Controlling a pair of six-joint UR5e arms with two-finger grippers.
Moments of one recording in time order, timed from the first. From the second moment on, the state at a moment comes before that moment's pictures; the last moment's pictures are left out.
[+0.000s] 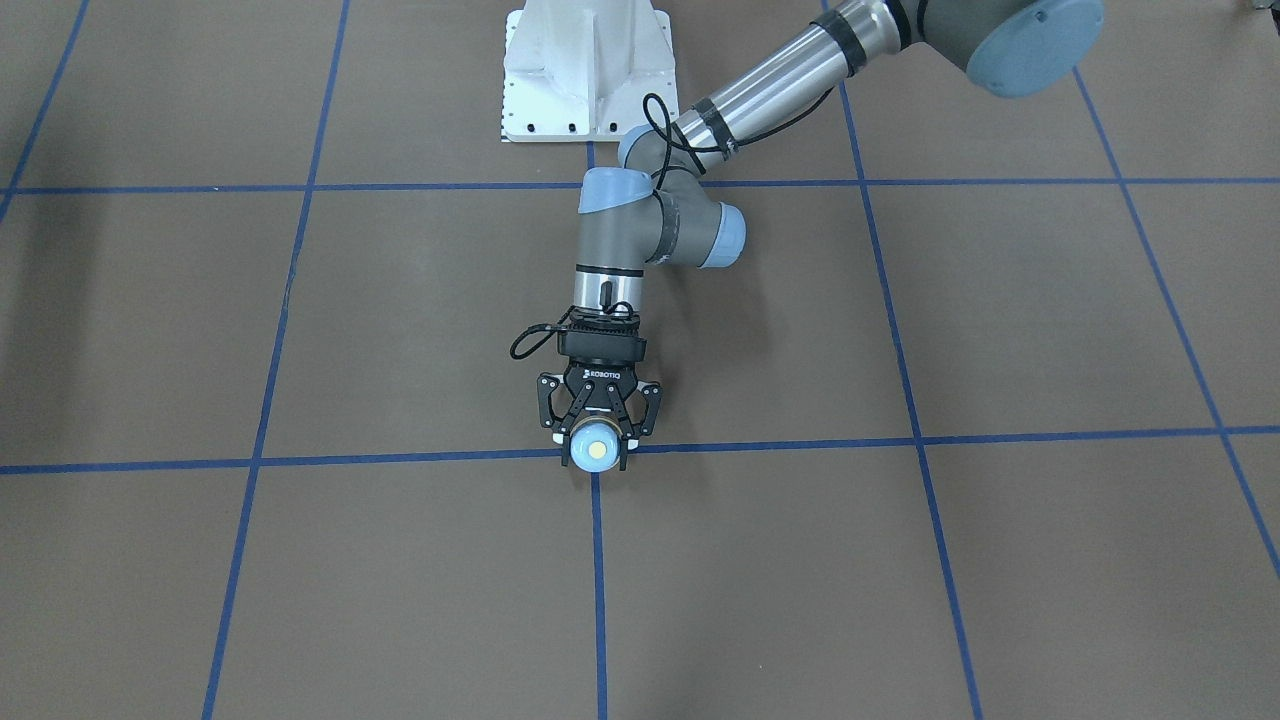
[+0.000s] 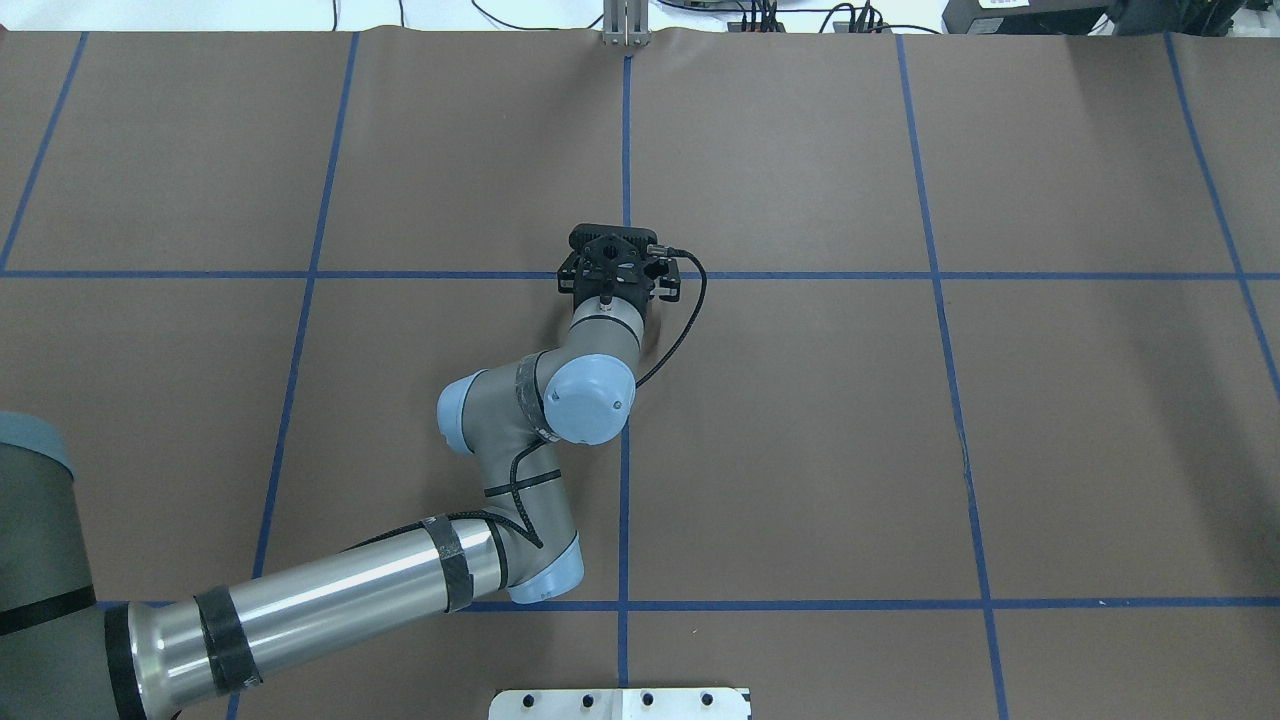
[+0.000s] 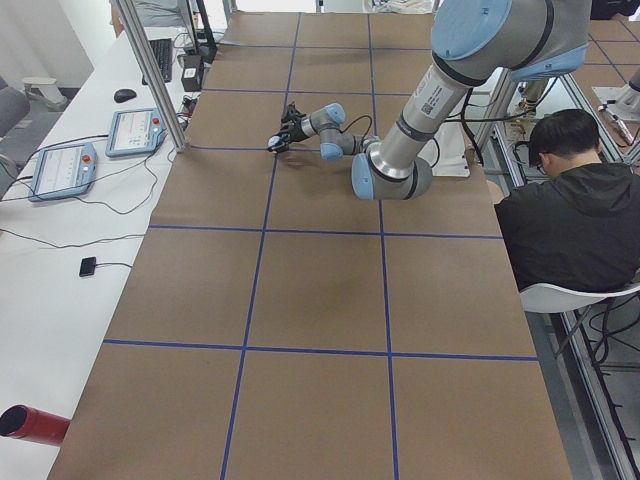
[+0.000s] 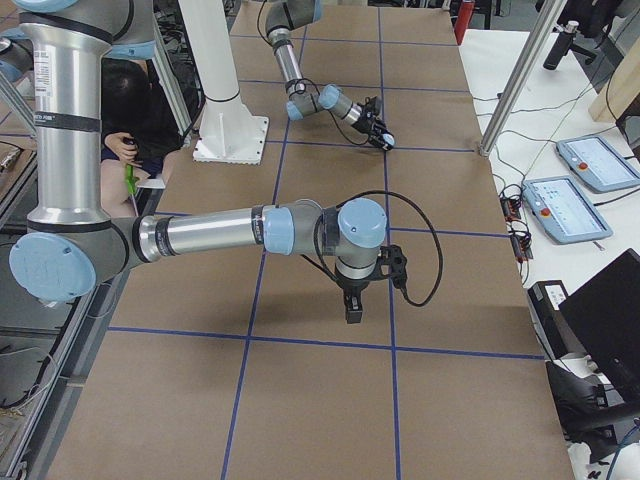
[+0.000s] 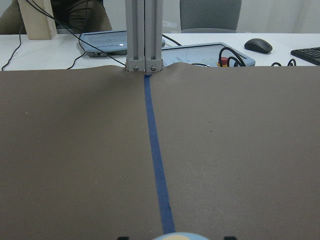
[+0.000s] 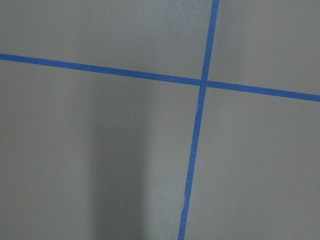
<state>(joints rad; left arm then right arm) -0.39 -2.52 -0.93 -2.45 -0.93 -1.11 1.56 -1.64 1.81 -1.73 2.37 -0.12</state>
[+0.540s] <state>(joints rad) -0.39 -2.52 -0.93 -2.45 -0.94 -1.11 1.56 -1.64 1.81 -1.73 2.37 -0.12</state>
